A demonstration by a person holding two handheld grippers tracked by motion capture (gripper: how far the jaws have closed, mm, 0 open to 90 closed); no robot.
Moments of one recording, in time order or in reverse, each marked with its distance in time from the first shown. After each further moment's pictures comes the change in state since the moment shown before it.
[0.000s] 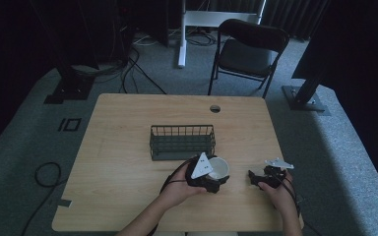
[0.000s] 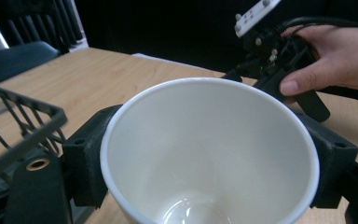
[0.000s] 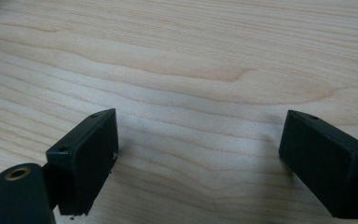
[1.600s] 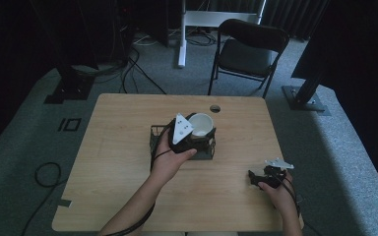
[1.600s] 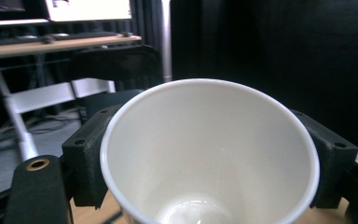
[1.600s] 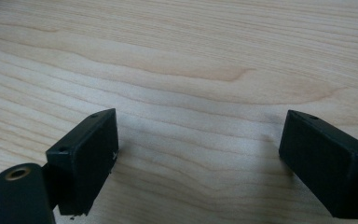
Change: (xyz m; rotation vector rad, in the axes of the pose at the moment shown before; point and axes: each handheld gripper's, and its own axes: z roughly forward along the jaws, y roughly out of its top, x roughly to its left) left arm 0.062 0.086 -0.052 -0.196 0.359 -0.112; right arm 0.000 0.000 0.000 -0.002 0.000 -0.002
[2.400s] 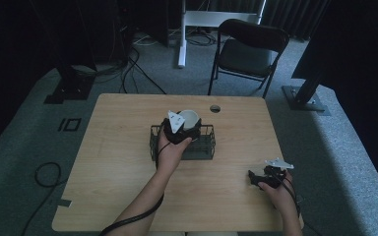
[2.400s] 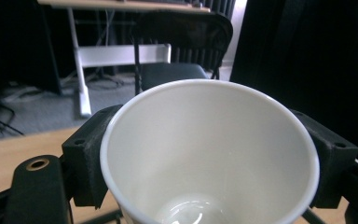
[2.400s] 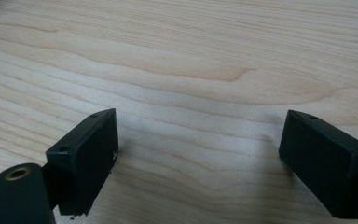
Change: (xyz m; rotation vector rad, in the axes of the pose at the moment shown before) left arm 0.039 -0.056 0.045 0.090 0.234 -0.166; right arm 0.000 0.000 0.000 0.001 0.000 0.001
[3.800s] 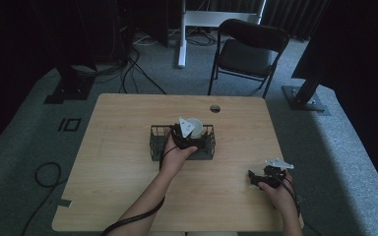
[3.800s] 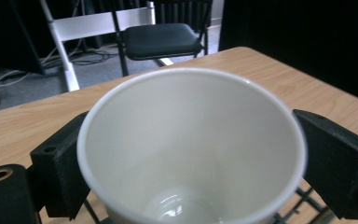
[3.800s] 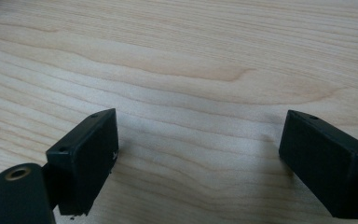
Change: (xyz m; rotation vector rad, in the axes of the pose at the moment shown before) left arm -0.013 -0.024 0.015 0.150 -0.064 0.124; right arm 0.000 0.000 0.000 0.001 0.000 0.001
